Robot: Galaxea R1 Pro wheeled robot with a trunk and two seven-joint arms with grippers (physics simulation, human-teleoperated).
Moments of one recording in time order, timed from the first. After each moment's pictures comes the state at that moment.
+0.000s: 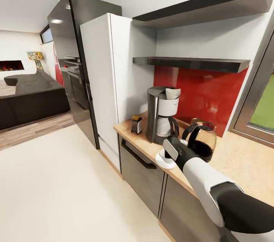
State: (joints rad) left arm -0.09 0.16 0.69 -0.12 -0.65 -0.18 -0.12; right arm -1.04 0.11 0.24 -0.39 -0.53 0.74 -0.68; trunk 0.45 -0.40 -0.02
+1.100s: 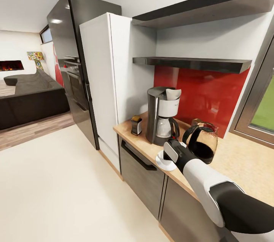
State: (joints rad) left arm -0.09 0.16 0.69 -0.12 -0.65 -0.18 -0.13; right arm -1.04 0.11 0.24 -0.33 -0.52 0.67 -0.60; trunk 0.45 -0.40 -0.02
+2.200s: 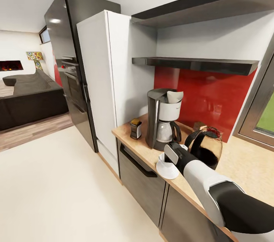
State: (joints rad) left arm -0.09 0.16 0.69 -0.12 -0.65 -0.19 -0.13; right arm -1.04 0.11 0.24 -0.28 -0.52 0.63 -0.60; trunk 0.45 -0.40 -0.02
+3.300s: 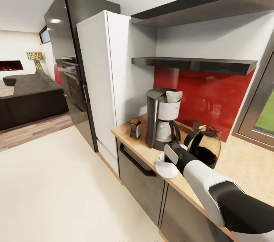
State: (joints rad) left arm -0.09 0.16 0.69 -0.12 -0.64 -0.19 -0.12; right arm -1.04 0.11 0.24 -0.28 -0.53 0.63 -0.60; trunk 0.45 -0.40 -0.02
